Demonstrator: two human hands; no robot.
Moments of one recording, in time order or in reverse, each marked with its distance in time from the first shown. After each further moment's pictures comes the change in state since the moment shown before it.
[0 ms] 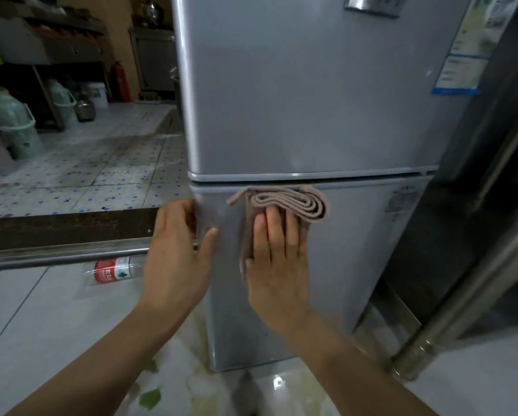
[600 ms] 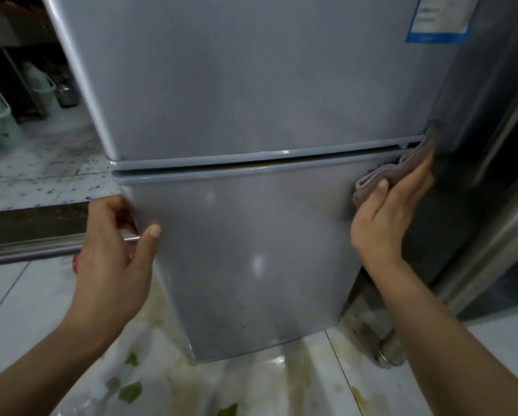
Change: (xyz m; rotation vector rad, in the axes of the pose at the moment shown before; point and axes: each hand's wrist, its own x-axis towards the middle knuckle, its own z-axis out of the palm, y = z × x) left_hand -0.003 -0.013 0.012 0.005 0.038 0.039; right_hand 0.012 0.169 -0.029 0.284 0.312 0.678
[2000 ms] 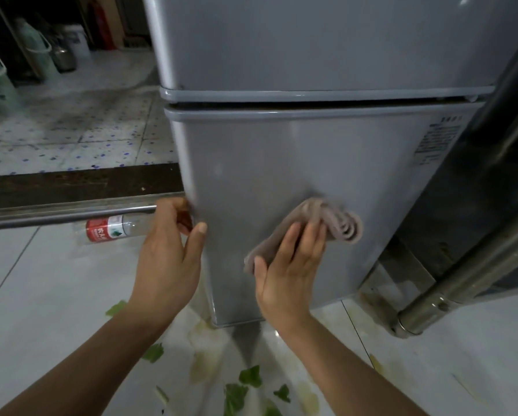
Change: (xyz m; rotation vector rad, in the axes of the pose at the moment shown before) left_hand -0.040 -0.035 0.013 -0.067 -0.180 -0.121; right_hand -0.201 -0.057 0.047 -0.280 -0.344 -0.270
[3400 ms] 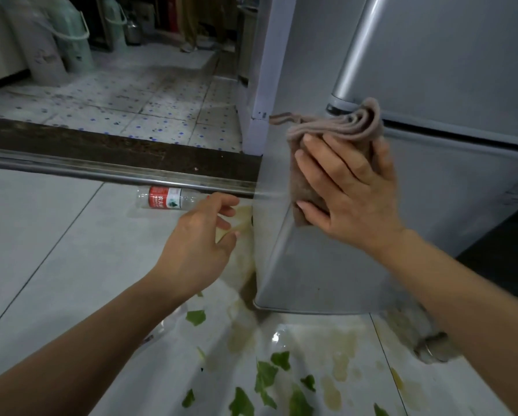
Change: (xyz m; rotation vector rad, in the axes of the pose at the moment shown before) left_hand -0.016 -0.040 -0.085 0.040 -0.139 -0.100; right_hand 0.128 -0.047 -0.043 -0.367 0.102 -0.945
